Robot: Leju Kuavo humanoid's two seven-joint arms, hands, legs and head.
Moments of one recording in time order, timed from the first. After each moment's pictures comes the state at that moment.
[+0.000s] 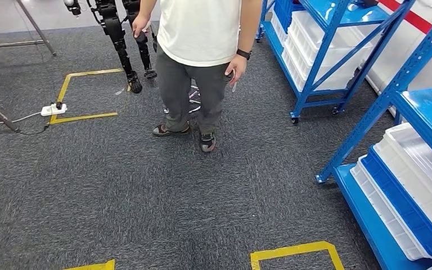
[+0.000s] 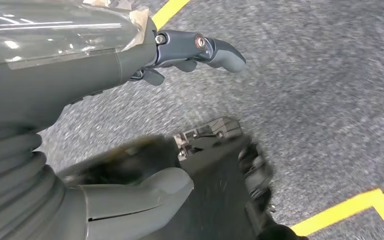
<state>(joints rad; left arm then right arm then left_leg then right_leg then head) -0.10 -0.21 0.68 -0.20 -0.90 0.35 -0.47 -0.10 0.05 -1.36 -0.21 1.51 -0.41 -0.09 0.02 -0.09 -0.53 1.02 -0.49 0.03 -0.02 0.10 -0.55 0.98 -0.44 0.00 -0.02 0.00</state>
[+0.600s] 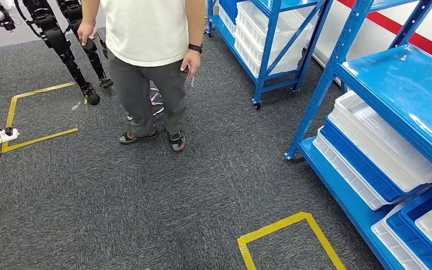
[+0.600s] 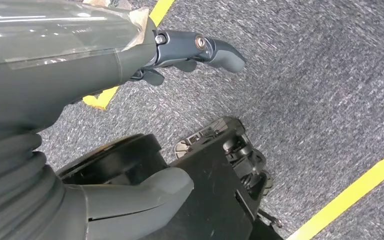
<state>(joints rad) -0.11 -0.21 0.68 -0.20 -0.92 0.34 -0.47 -0.09 0.05 -1.35 -0.21 1.49 -0.41 -0.08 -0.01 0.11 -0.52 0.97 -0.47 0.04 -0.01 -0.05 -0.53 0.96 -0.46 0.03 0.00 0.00</state>
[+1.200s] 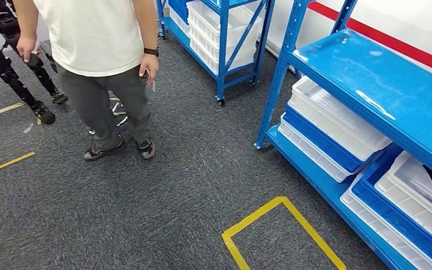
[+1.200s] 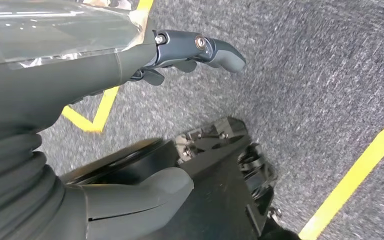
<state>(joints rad) -0.11 -0.21 0.68 -0.20 -0.92 0.34 -0.47 -0.09 0.05 -1.35 -0.21 1.49 -0.42 -0.08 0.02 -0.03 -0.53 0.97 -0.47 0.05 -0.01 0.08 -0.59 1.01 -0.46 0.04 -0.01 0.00</state>
